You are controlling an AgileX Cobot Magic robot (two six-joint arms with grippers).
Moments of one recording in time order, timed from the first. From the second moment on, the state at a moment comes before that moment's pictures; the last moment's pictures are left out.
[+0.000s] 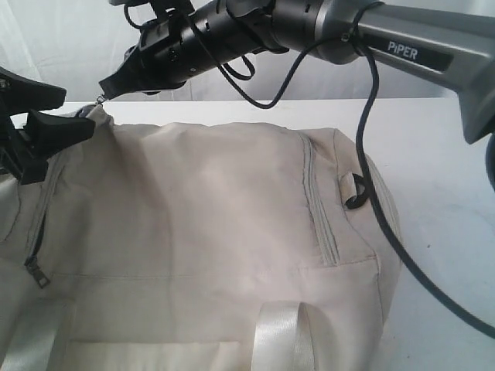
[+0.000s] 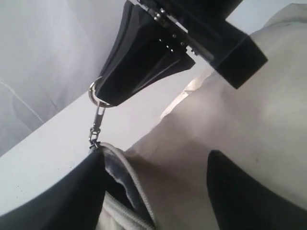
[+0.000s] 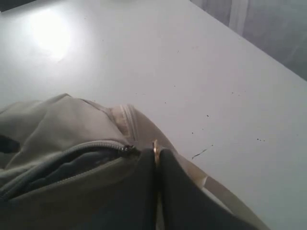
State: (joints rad) left arm -0.02 1.19 -0.74 -1.49 0.65 2.02; right arm 0.76 2.10 -1.94 0.81 0.65 -0.88
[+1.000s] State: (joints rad) left arm -0.02 1.39 -0.74 -1.73 0.61 2.11; right arm 0.76 2.10 -1.94 0.87 0.64 -0.88
